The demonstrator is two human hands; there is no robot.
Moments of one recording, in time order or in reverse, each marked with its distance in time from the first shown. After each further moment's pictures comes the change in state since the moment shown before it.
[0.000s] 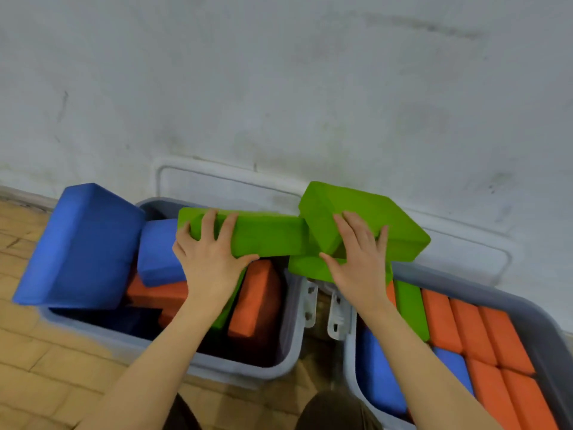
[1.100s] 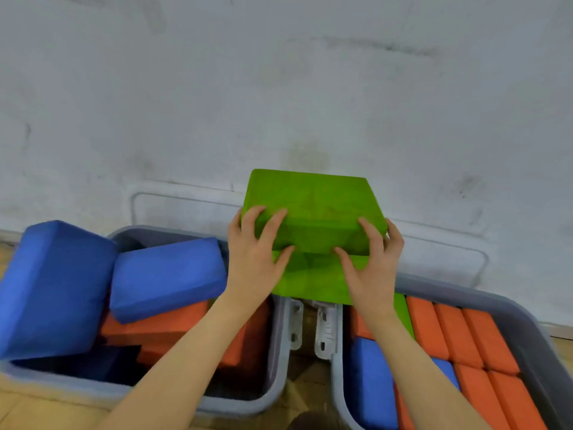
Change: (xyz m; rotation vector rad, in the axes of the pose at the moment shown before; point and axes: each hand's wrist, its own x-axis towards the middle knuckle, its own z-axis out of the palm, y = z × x) left_hand 0.040 0.085 0.012 -0.441 0.086 0.330; right_hand 0.014 0.026 -0.022 0.419 0.242 0.359
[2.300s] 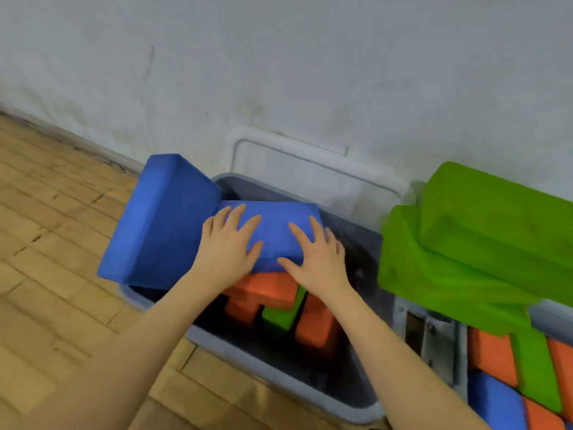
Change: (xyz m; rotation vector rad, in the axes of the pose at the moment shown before) left_hand -0.083 -0.203 -0.085 0.574 -0.472 -0.211; right_hand -0.084 -0.071 0.232 -0.396 -1.004 -0.124
